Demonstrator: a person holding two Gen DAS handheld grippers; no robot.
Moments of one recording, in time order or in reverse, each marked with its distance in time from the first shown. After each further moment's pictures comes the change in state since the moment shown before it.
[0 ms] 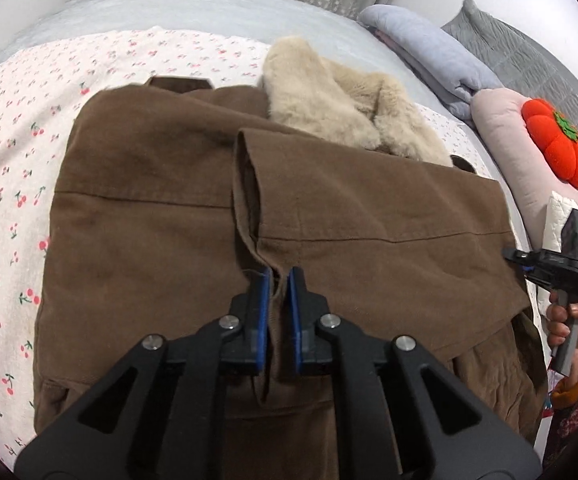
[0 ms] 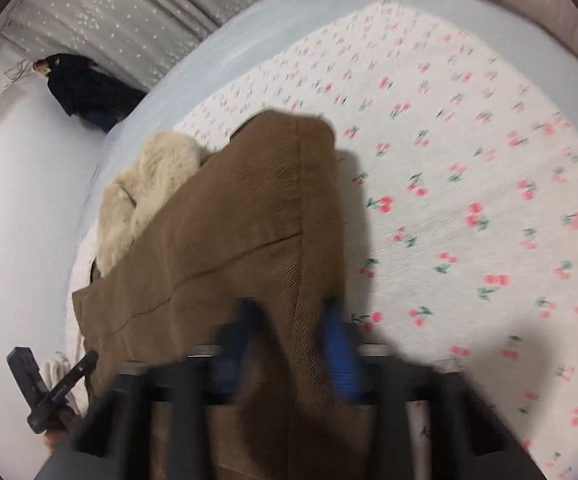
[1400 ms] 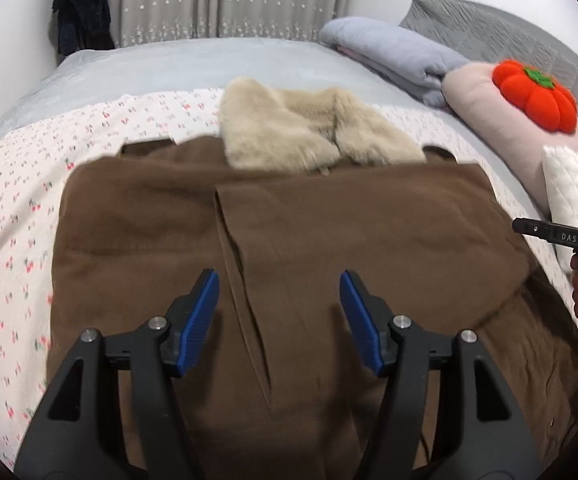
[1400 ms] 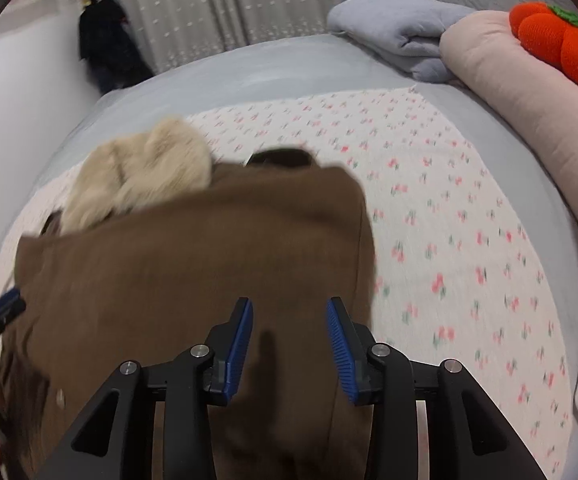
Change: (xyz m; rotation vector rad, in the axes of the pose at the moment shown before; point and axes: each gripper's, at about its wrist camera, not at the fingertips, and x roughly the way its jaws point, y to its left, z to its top) left arm -0.002 -0.042 -0.016 0.215 -0.113 0.077; right arm -0.013 0.039 -0.031 -0.311 -0.134 -0.238
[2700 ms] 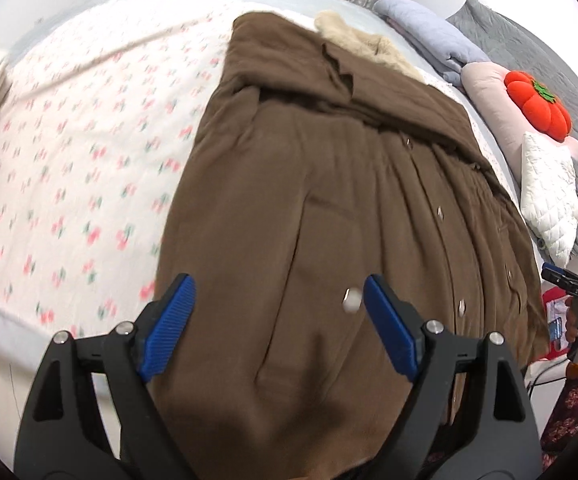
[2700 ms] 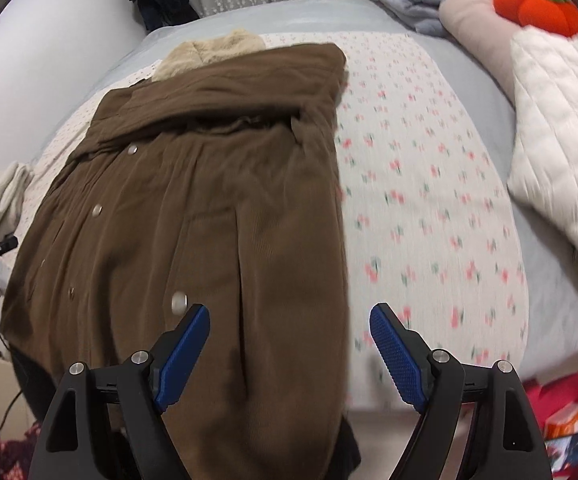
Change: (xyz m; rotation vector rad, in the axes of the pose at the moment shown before) left arm -0.189 0.036 -0.198 -0.320 0.182 0.030; right arm -0.174 -0.043 -0.214 -0.107 0.161 0.080
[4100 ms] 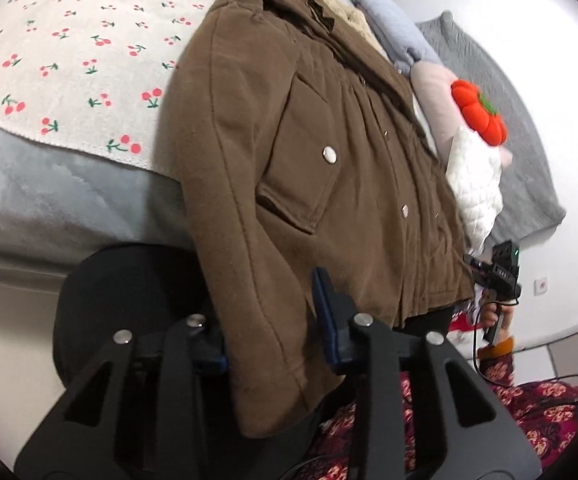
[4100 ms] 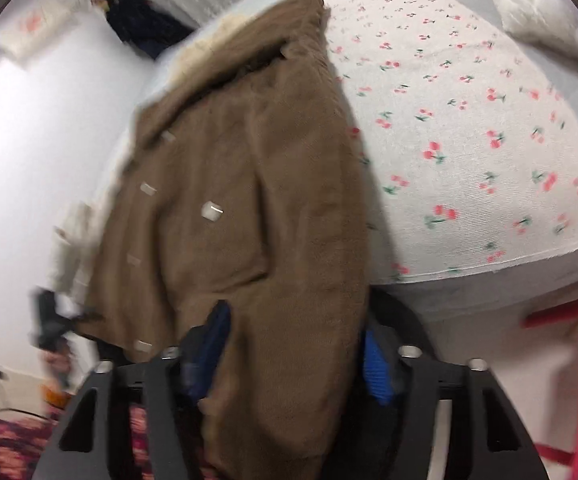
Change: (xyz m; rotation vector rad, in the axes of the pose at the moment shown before) left arm -0.010 0.051 -0.095 -0.129 0.137 -0.393; right arm 0.013 -0.040 -0.075 0.312 0.034 0.479
